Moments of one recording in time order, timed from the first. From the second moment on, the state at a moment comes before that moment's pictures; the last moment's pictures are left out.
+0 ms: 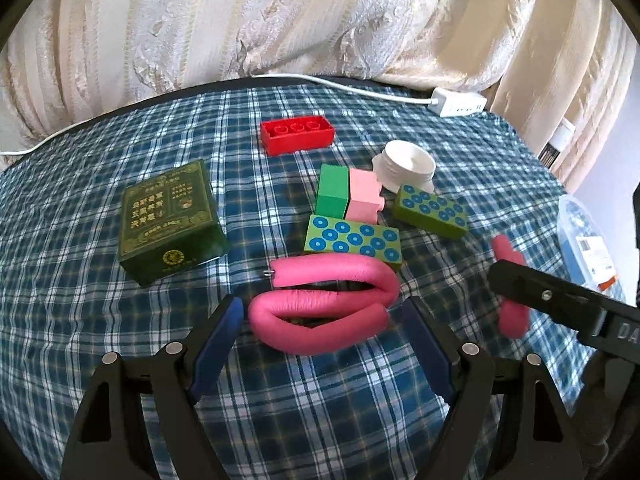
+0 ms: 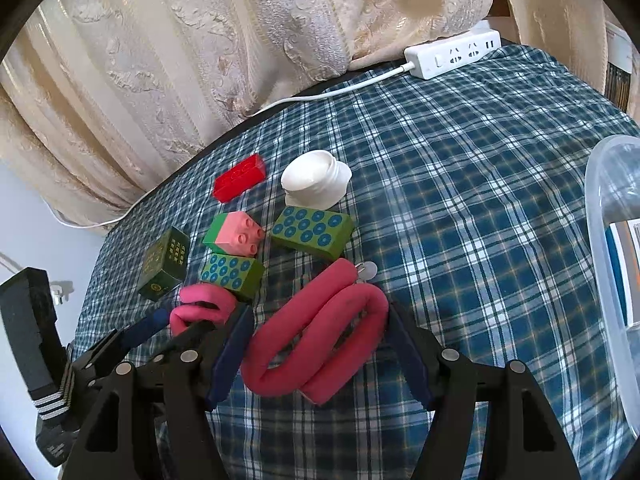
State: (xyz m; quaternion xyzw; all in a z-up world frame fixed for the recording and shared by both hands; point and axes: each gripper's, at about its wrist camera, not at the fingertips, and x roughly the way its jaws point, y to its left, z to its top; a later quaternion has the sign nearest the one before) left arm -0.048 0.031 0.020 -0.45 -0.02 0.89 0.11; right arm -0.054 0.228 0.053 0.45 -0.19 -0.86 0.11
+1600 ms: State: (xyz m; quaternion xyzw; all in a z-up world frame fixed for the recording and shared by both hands) left arm -0.011 0.067 0.053 -0.39 0.05 0.91 0.12; right arm -0.004 0.259 0.075 0.41 -0.19 -0.89 0.08
